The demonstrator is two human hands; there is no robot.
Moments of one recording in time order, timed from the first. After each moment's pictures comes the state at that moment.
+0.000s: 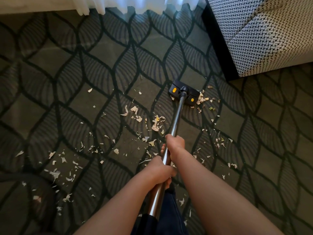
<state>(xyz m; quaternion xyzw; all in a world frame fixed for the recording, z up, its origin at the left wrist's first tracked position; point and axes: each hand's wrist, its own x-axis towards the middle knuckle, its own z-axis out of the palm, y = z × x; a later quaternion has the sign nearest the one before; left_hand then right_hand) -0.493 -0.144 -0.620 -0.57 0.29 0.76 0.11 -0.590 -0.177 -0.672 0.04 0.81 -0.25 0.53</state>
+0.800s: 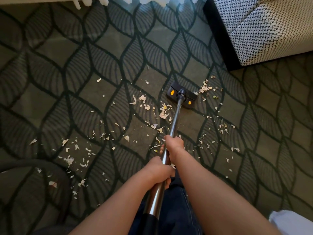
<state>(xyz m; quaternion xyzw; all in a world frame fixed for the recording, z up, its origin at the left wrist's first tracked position) -0.391 -0.084 -0.598 -0.56 0.29 0.77 0.13 -0.492 -0.109 -0.658 0.06 0.81 -0.25 0.53</state>
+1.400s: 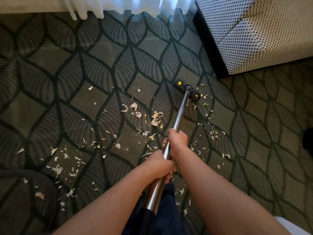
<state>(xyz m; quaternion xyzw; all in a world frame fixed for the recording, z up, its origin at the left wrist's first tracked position) -0.442 -0.112 -0.577 -0.53 0.35 0.76 0.10 -0.546 -0.137 -0.624 0.05 0.82 -0.33 0.47</state>
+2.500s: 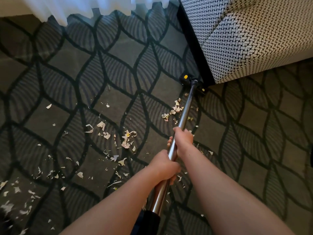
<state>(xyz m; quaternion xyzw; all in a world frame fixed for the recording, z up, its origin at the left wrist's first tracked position) -0.720 -0.232 -0.631 -0.55 0.39 0.72 0.13 -0.824 -0.253 -0.689 0.08 0.79 -0.33 0.51</state>
